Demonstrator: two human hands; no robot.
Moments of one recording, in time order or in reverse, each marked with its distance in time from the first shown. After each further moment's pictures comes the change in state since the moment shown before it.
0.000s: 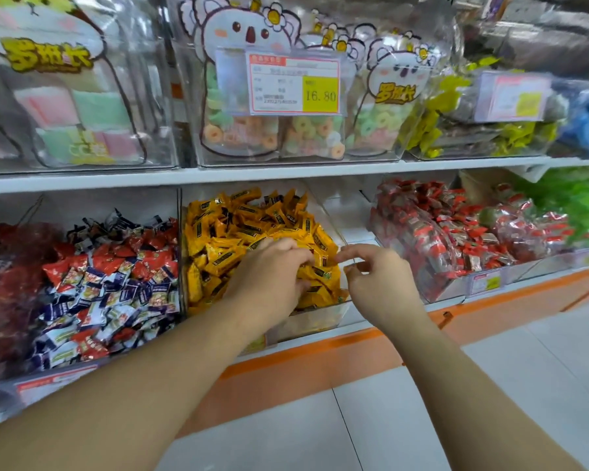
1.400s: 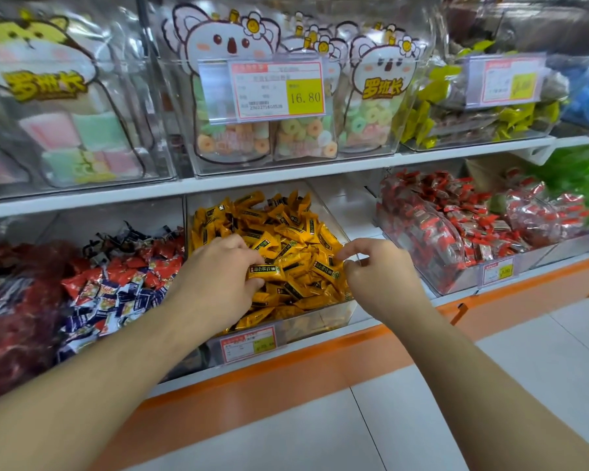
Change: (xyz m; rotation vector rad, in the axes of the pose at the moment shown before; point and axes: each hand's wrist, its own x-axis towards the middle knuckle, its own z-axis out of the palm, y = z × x) left_hand -0.030 -0.039 -0.048 0.211 -0.035 -0.083; right_hand -0.002 -0.010 -0.001 -0.009 -0.066 0.060
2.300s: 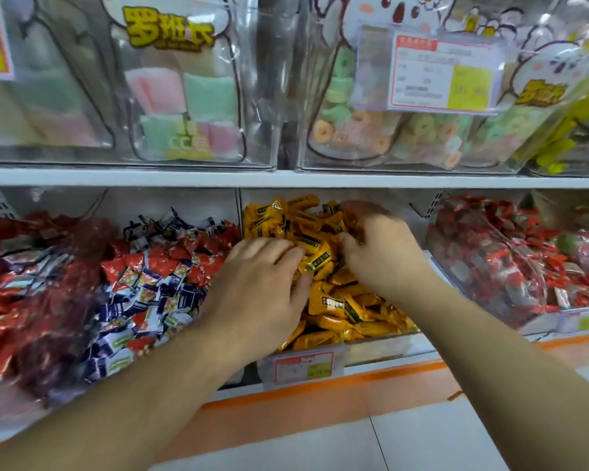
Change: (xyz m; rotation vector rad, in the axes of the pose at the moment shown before) left_hand -0.014 -0.032 0.016 -0.028 0.131 0.017; right_hand 0.053 -0.072 0.054 -0.362 -0.008 -0.421
